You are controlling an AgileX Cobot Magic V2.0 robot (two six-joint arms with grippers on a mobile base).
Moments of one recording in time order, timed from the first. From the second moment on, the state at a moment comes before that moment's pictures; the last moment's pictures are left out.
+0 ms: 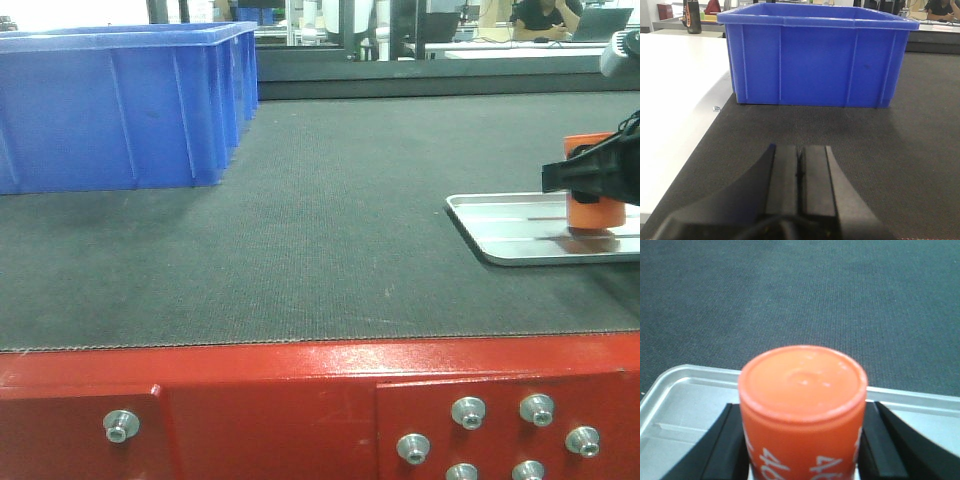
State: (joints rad) left arm -0.04 -0.01 0.03 -0.07 0.07 0.03; right arm 0.01 1.74 -0.64 -0.15 -0.70 0.11
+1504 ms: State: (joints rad) left arm -0.04 -0.01 0.03 -0.07 0.07 0.03; right arm 0.03 0.70 -0.63 -0.15 0.10 0.15
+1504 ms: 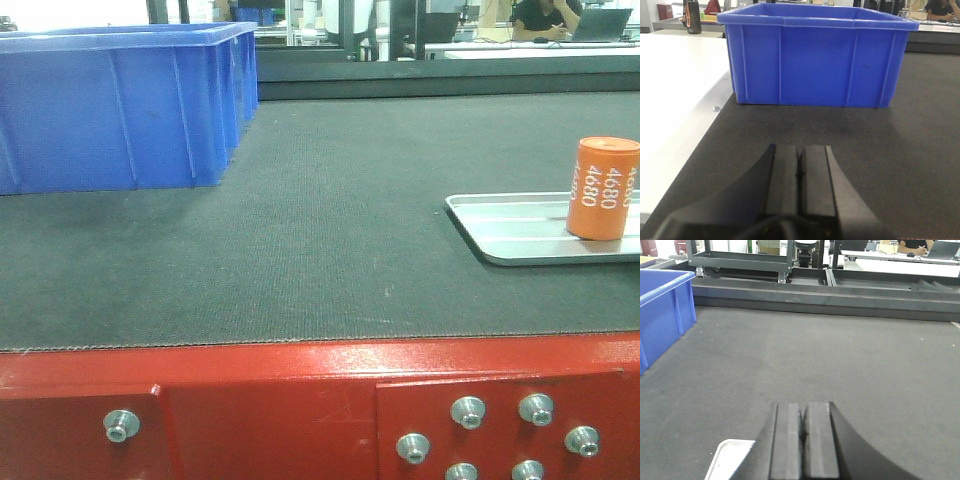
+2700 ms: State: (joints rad) left arm -0.04 -0.01 0.03 -0.07 0.07 0.03; right arm -0.11 -0.01 0.03 0.04 0.07 0.05
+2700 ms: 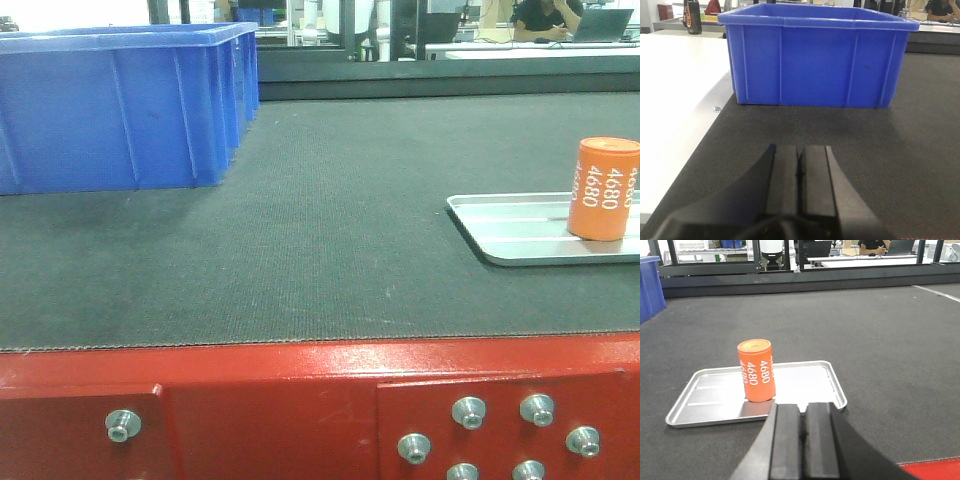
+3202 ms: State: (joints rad) left arm -0.04 -0.01 0.03 -0.07 0.07 0.03; right arm -0.11 -0.01 0.03 0.04 0.07 0.05
